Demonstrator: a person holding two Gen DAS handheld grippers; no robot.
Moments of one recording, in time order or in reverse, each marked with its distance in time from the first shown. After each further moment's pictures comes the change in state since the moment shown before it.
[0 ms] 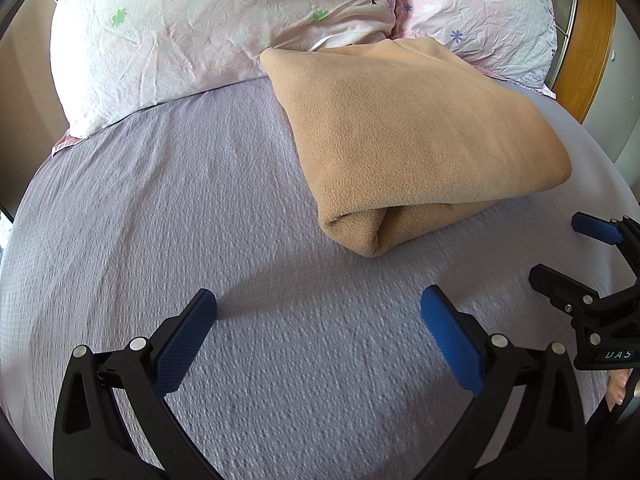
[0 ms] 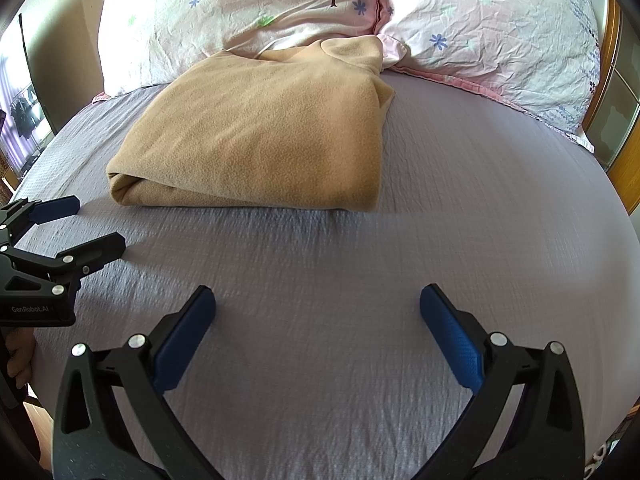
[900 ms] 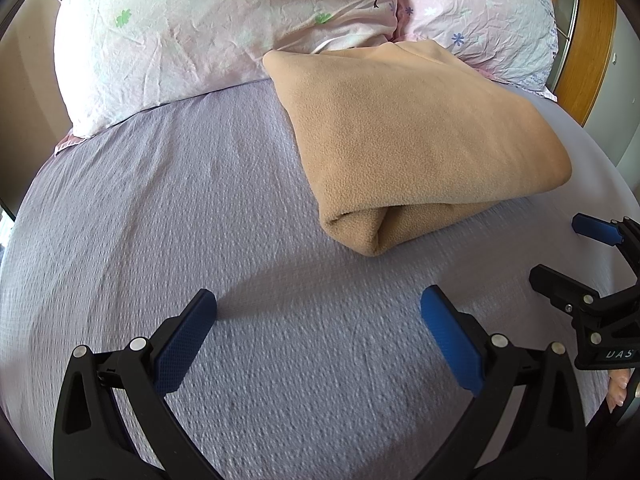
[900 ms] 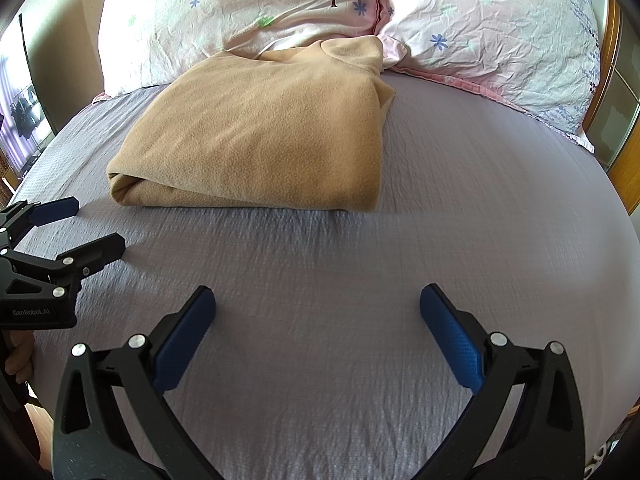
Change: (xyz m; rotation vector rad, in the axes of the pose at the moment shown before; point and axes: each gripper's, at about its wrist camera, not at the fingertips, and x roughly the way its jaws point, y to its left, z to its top) left arm 0.000 0.000 -0.001 -0.008 -0.014 0.006; right arm 0.000 0.000 0.000 0.001 -0.001 0.000
